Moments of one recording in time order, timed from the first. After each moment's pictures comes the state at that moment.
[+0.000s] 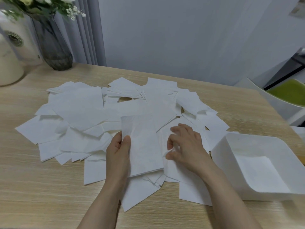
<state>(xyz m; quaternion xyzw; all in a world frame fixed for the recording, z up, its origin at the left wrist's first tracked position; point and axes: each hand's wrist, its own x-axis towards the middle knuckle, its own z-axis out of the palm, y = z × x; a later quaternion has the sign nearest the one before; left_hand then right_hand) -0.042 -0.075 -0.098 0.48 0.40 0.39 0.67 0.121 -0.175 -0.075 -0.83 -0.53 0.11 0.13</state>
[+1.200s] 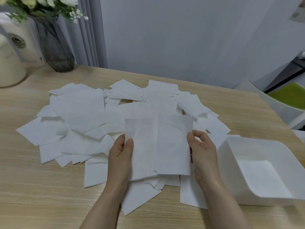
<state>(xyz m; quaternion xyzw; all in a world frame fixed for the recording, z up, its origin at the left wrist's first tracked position) -0.042 -0.075 -0.097 0.50 0.39 0.37 0.68 0.095 -0.181 -0.059 -0.70 -0.12 0.22 0.67</state>
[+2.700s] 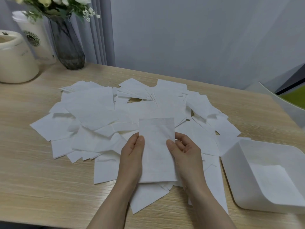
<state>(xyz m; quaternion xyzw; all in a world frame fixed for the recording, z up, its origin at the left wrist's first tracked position) -0.040 -0.076 -0.095 0.50 0.36 0.36 0.70 0.053 -0.157 -0.065 -0.65 -0.19 0.31 0.67</state>
